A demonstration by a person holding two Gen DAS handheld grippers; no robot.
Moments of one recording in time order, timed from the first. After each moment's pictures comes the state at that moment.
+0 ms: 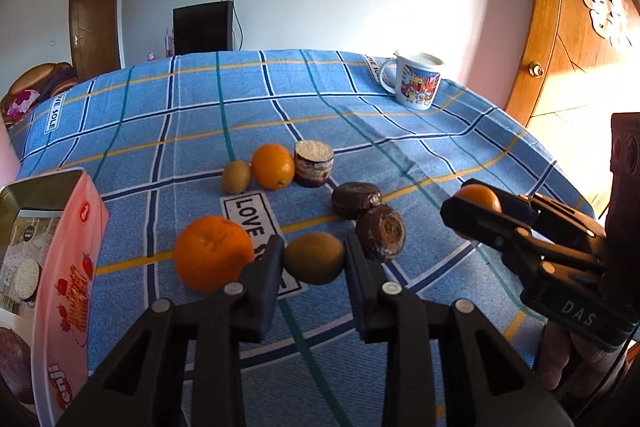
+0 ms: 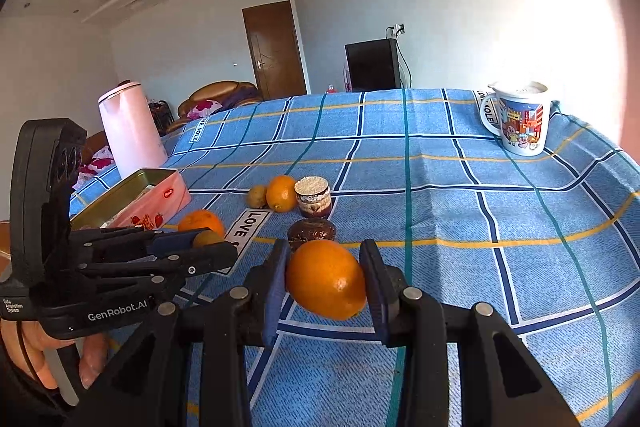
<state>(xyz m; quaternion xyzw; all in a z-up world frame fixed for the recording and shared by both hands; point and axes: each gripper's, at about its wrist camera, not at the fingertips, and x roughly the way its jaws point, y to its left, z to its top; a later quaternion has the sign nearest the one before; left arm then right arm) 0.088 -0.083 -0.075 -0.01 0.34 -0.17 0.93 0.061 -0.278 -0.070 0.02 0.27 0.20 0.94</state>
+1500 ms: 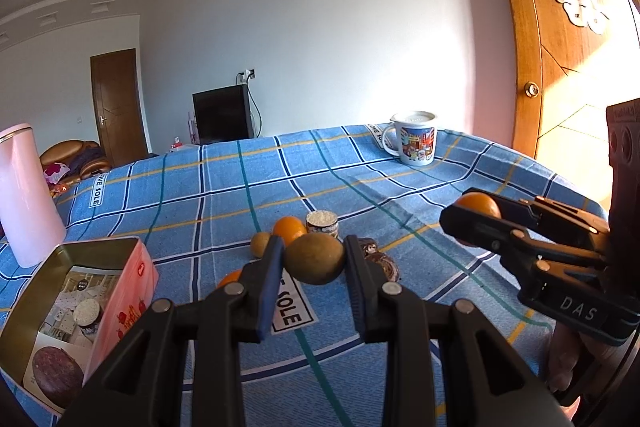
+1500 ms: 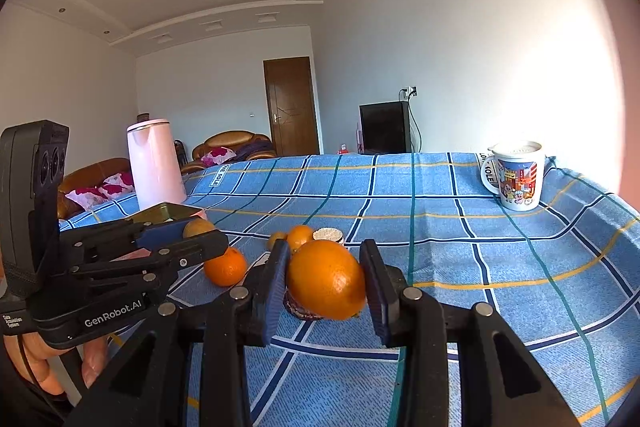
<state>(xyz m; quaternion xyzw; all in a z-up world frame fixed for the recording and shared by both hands) 0.041 -0.090 -0.053 0.05 0.19 -0.13 0.97 0.027 -0.284 -0.060 0.01 0.15 0.22 0.96</state>
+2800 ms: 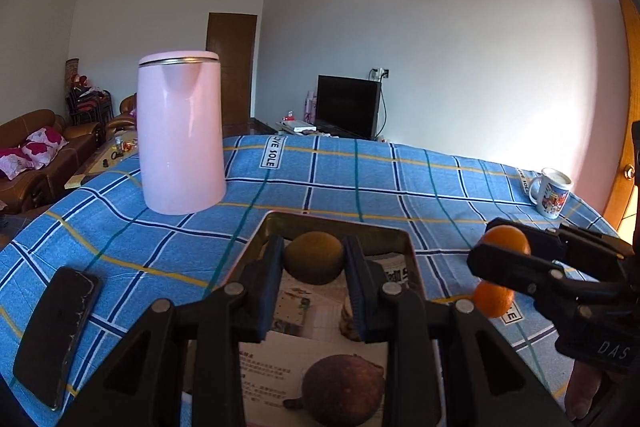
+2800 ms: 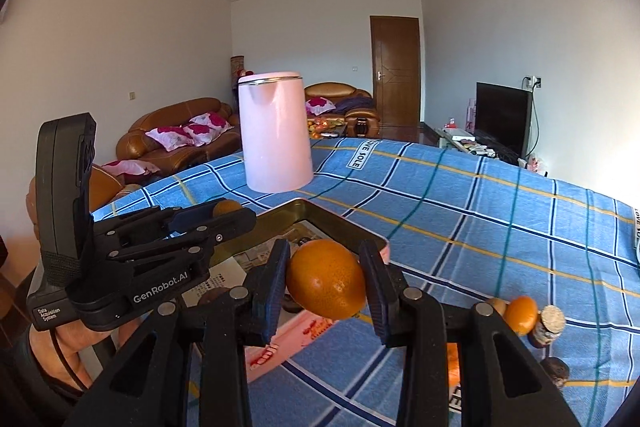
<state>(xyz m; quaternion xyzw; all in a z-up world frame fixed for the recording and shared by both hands) 0.041 0.120 -0.042 -0.07 0.21 0.06 0.97 0.063 -0.074 -0.025 -0.07 0.22 0.40 0.89</state>
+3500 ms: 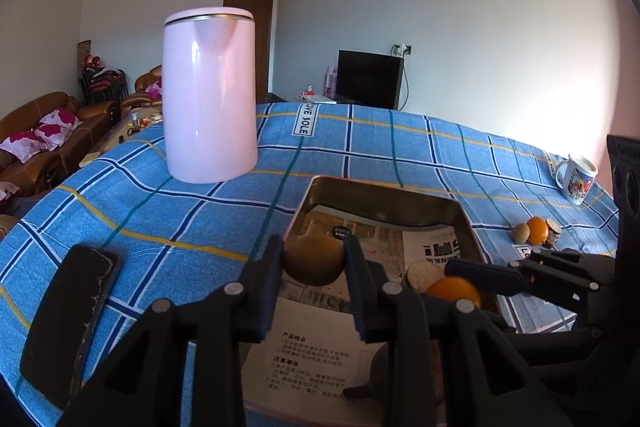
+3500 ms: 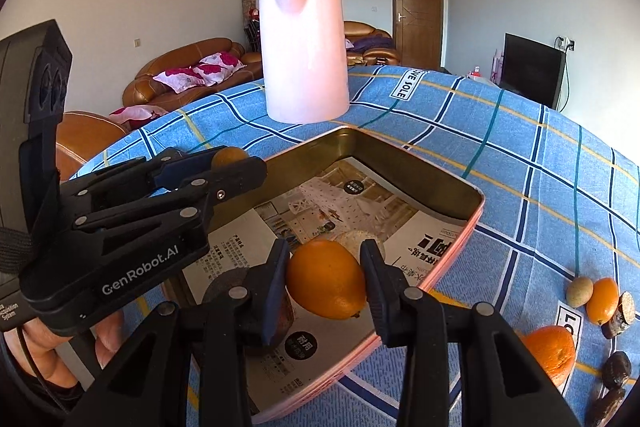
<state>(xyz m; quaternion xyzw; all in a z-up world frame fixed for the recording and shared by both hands) 0.046 0.144 -0.063 -0.07 0.25 0.09 0.96 0.081 -0.003 -0.075 -0.12 0.32 0.41 0.85</state>
